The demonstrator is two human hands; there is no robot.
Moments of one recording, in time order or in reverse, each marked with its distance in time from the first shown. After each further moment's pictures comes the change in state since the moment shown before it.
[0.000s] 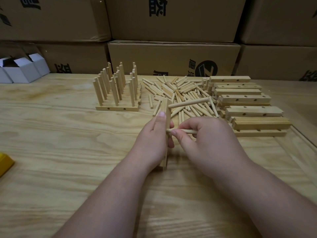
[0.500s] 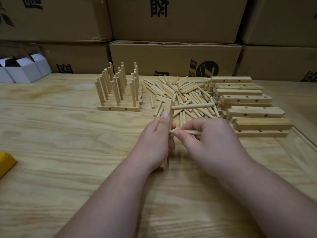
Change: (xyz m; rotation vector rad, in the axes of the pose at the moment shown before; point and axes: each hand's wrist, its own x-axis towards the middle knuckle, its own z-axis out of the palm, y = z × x) left_hand -0.002 0.002 -0.001 0.064 -0.020 0.060; right_hand 0.001 -0.002 -0.003 0.080 -0.062 0.085
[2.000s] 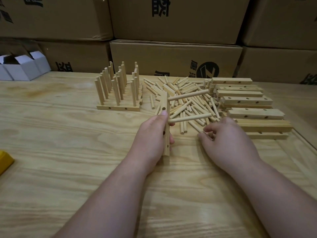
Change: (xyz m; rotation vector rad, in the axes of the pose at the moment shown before) left_hand 0.003 0.005 -0.004 -0.205 0.026 -0.095; right_hand 0.011 0.057 0.006 -0.388 -0.033 0.299
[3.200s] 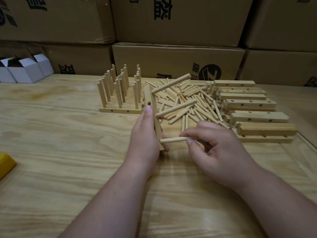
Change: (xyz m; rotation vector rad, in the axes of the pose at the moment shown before) left_hand 0.005 -0.003 -0.003 -0.243 0.157 0.074; right_hand -0.017 -0.018 -0.010 0.546 0.021 -0.637
